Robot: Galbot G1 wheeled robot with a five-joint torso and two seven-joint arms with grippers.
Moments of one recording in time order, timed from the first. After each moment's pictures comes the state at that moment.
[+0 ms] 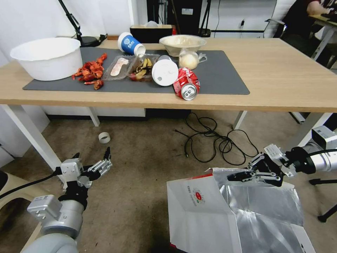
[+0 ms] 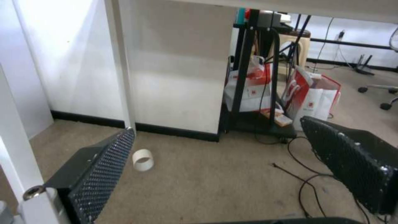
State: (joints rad) left arm 1.80 -1.40 -0.65 -2.50 -0.41 0.31 -0.19; right arm -1.20 0.28 0.56 1.95 0.87 -0.22 -1.33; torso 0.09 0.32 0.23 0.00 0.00
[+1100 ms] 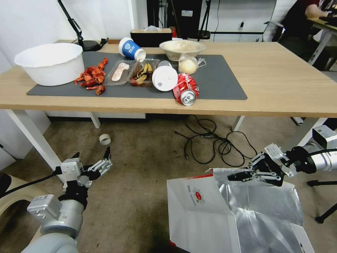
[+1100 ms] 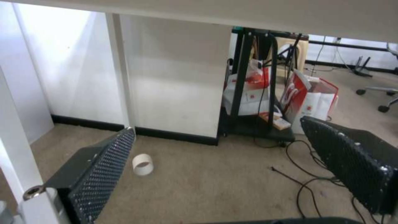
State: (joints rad) left arm 1.79 -1.39 -0.65 -2.50 -0.41 0.31 -0.19; right arm -1.20 0.28 0.57 1.95 0.87 -0.22 -1.33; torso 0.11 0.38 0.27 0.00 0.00
